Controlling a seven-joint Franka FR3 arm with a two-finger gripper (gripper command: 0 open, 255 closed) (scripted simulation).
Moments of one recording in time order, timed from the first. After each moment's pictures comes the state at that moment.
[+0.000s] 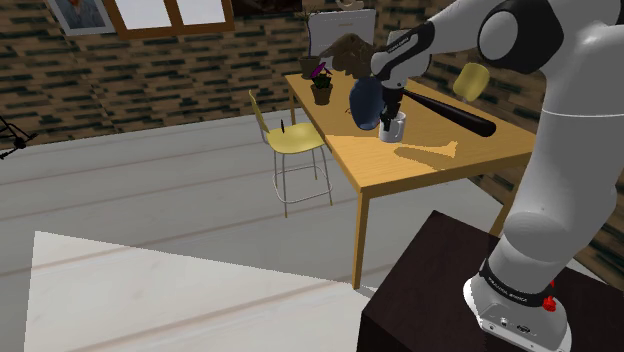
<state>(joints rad) -0.25 0.23 -0.34 -1.86 0.09 2.10 -0.66</state>
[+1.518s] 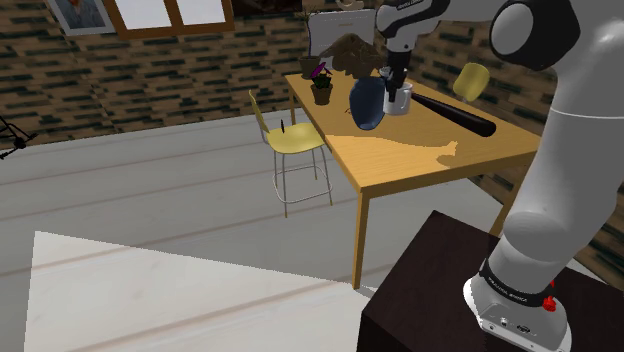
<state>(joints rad) -0.26 0.18 -0.35 -1.63 0.06 1.81 -0.65</state>
